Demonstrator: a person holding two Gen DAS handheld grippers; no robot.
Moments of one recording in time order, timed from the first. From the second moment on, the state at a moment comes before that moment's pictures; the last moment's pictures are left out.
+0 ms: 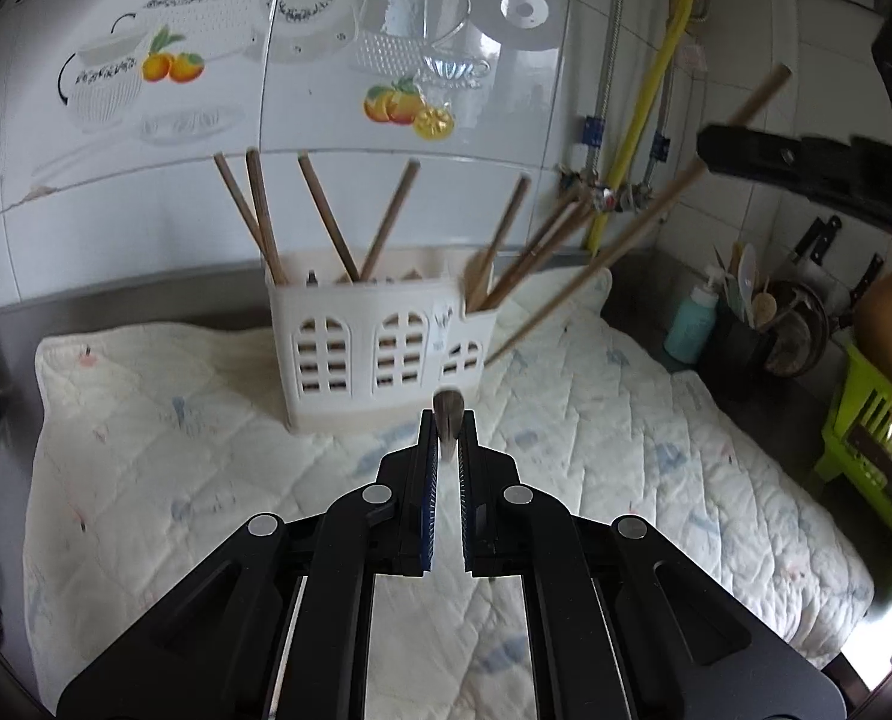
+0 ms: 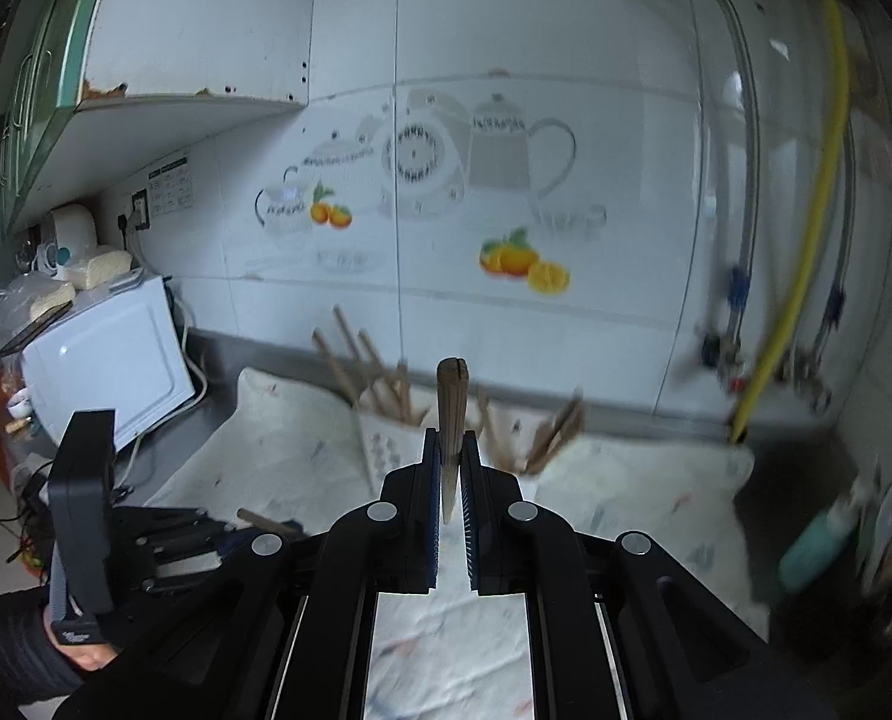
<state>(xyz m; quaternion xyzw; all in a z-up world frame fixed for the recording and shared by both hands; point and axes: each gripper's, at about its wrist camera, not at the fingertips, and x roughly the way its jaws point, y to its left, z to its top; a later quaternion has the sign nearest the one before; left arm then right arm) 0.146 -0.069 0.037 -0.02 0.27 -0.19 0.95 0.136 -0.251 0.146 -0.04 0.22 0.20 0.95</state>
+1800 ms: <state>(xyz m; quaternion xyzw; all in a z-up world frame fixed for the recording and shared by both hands) 0.291 -0.093 0.142 0.00 0.16 -0.11 0.98 0.263 -0.250 0.111 -0.07 0.27 0.18 0.94</state>
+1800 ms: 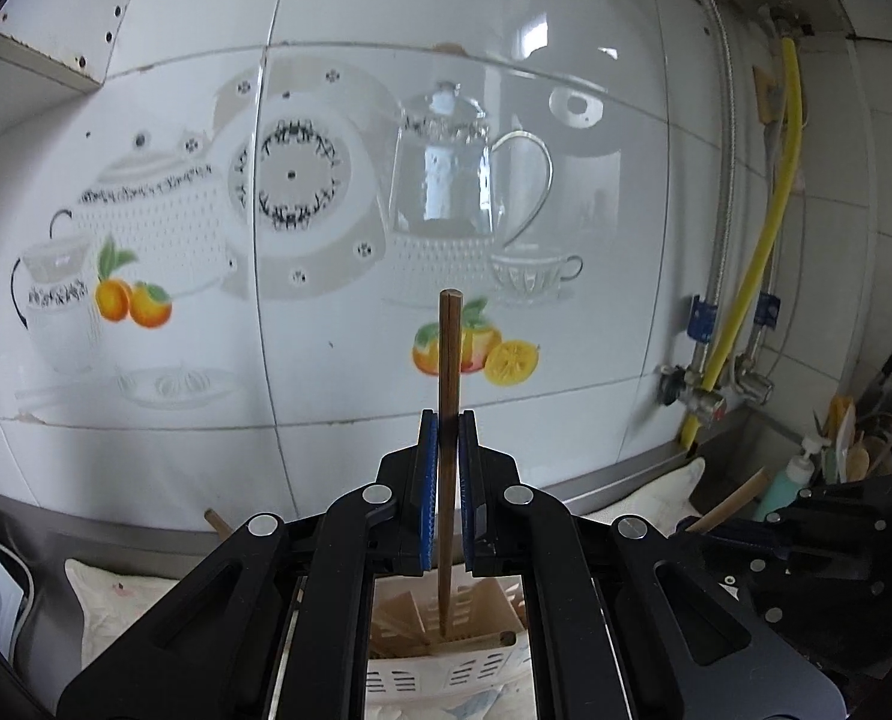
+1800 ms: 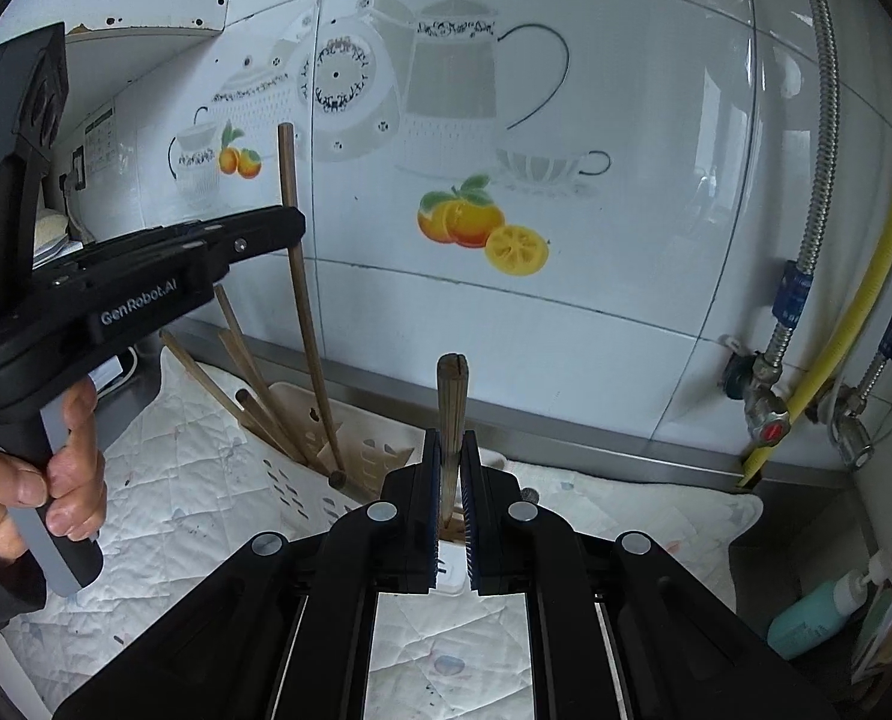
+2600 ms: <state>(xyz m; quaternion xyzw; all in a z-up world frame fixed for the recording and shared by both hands) 0.253 -0.086 0.162 0.00 0.14 -0.11 0.98 0.242 -0.258 0.131 -0.07 0.26 0.16 0.95</state>
